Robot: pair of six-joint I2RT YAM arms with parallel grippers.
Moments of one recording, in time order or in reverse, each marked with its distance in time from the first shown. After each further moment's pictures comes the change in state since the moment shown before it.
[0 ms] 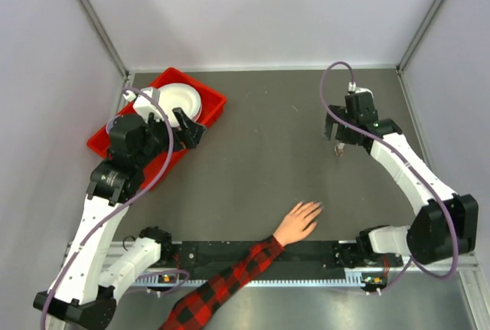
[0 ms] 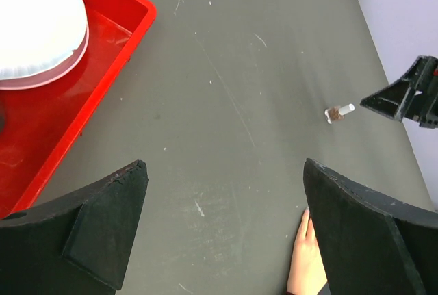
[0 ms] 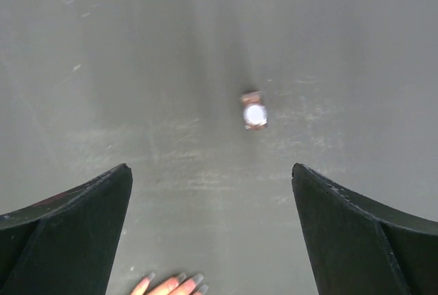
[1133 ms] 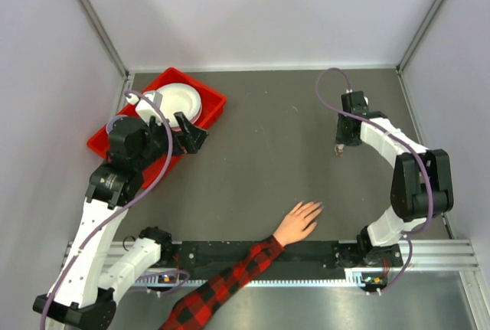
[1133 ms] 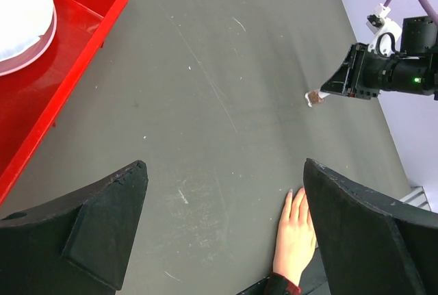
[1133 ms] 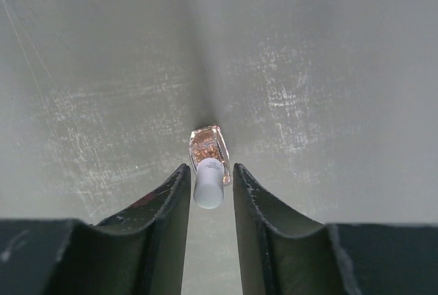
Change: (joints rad) left arm 0.000 -0.024 -0.011 -0.025 0.077 -0.023; right arm -0.112 0.317 0.022 0.092 0.006 -0.025
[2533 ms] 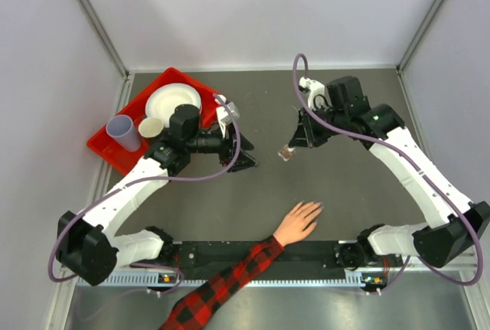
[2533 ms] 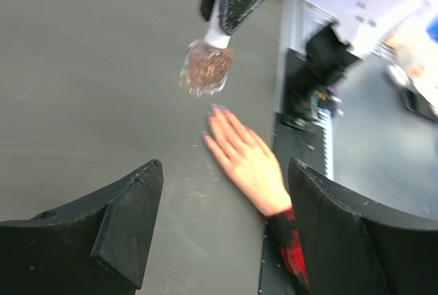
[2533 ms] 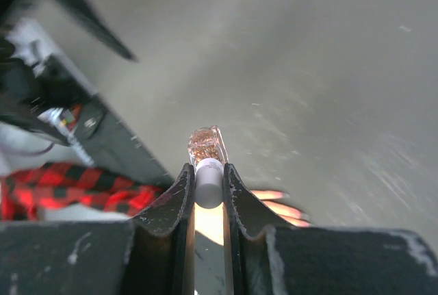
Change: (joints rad) left arm -0.224 0.375 -0.149 0.521 0.679 0.347; right arm 0.366 -0.315 0.318 -0.375 -0.619 -0.157
